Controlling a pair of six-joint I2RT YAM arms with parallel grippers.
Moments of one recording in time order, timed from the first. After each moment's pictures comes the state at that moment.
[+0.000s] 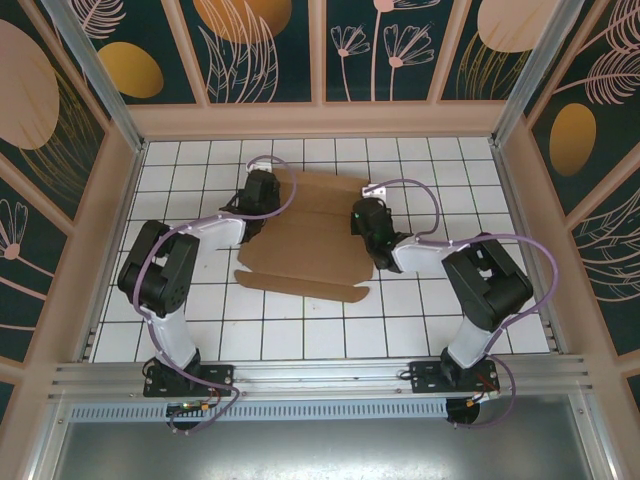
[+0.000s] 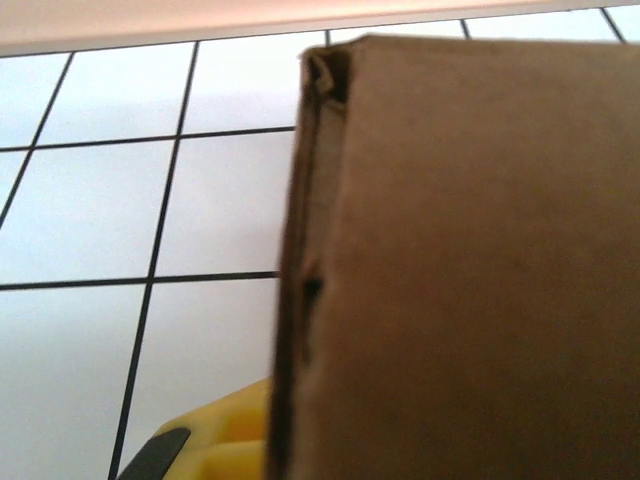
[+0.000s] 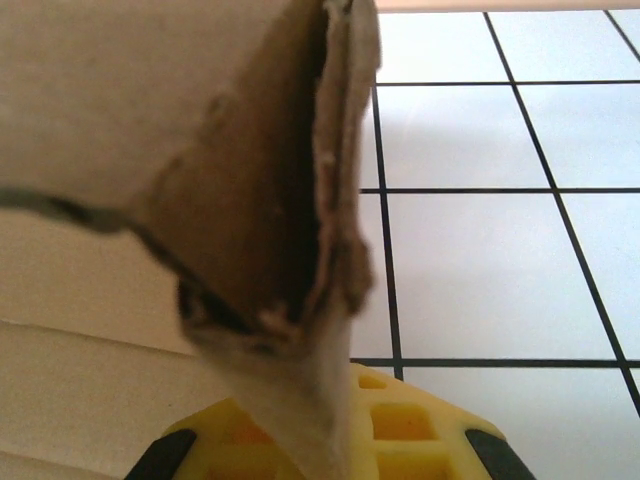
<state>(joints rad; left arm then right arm) -0.44 1.85 1.08 0.12 -0.39 -0.25 0.64 1.70 0.82 0.30 0.50 0.33</state>
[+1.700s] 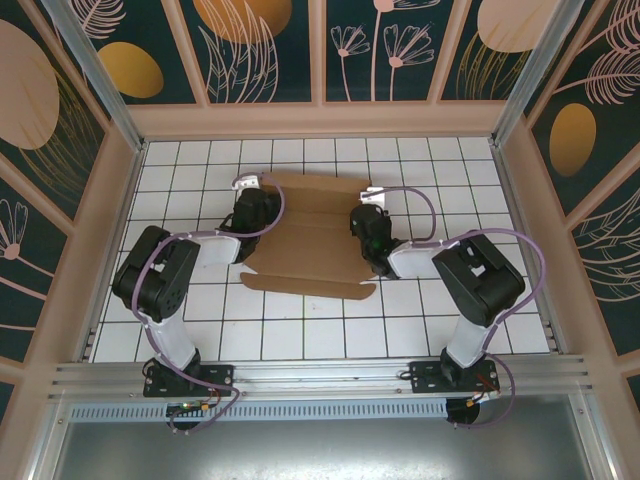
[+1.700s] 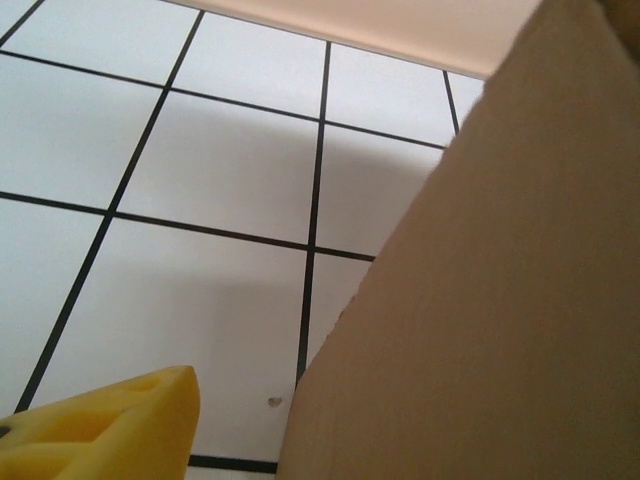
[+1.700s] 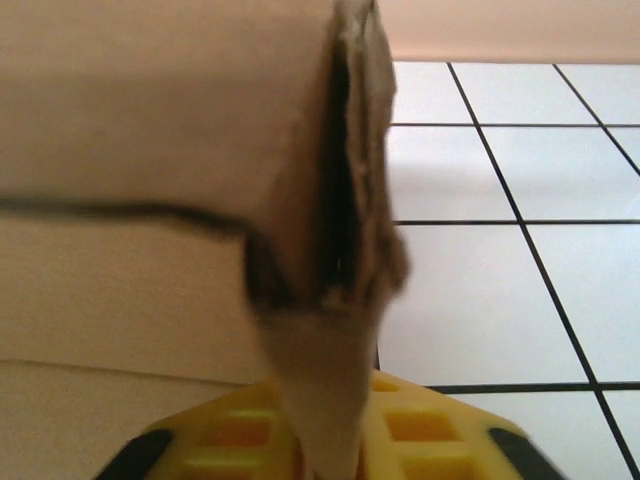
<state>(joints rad) -0.44 1.80 0.85 0.43 -0.31 -0.48 0.65 1.75 0.78 0.46 0.59 0.27</state>
